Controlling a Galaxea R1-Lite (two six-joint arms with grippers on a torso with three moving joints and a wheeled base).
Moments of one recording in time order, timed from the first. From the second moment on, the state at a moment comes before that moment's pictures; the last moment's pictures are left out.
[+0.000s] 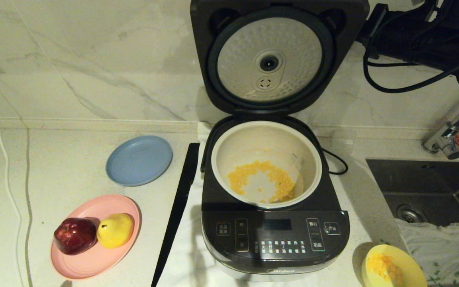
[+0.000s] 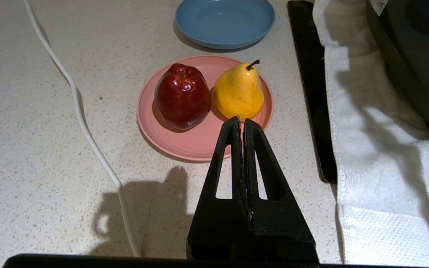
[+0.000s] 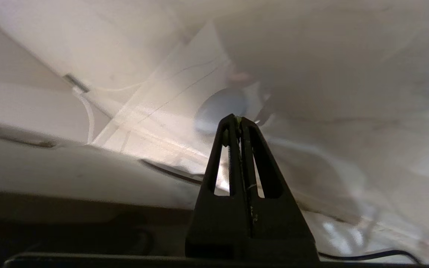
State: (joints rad) left arm 0.00 0.00 0.00 -0.02 -0.02 0.05; right arm 0.16 1.94 -1.94 -0.25 0.54 0.50
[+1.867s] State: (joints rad) left arm 0.00 0.00 0.00 -0.02 -0.02 0.05; right arm 0.33 1.54 -1.11 -0.09 0.78 0.66
